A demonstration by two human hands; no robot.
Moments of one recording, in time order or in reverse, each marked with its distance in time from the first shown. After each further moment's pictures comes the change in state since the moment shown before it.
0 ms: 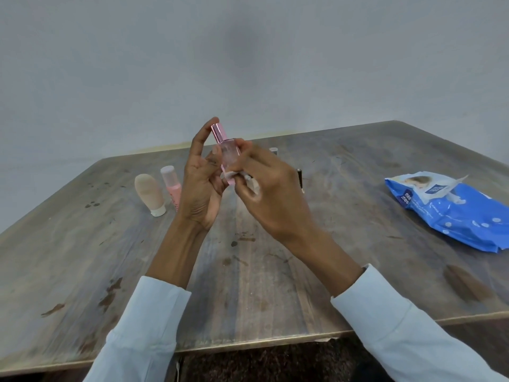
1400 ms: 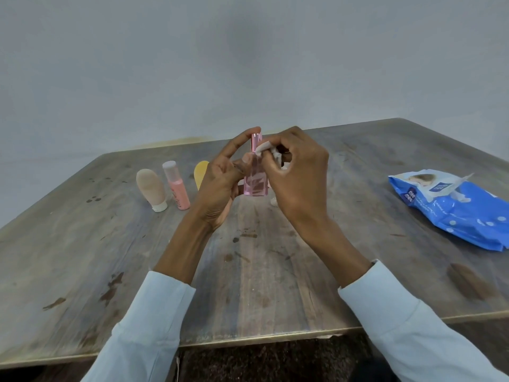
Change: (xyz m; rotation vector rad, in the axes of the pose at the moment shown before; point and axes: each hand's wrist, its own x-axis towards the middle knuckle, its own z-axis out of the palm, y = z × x) left_hand -0.007 -0.005 0.013 0.264 -0.124 -0.139; right_hand 0.008 0.015 -0.012 0.024 0.247 0.245
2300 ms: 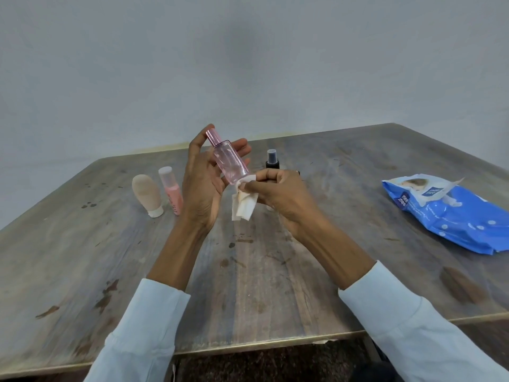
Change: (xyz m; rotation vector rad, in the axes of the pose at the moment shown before) left_hand 0.008 0.000 -0.007 -0.125 0.297 0.089; right_hand -0.008 0.009 0.007 0.562 -0.439 0.887
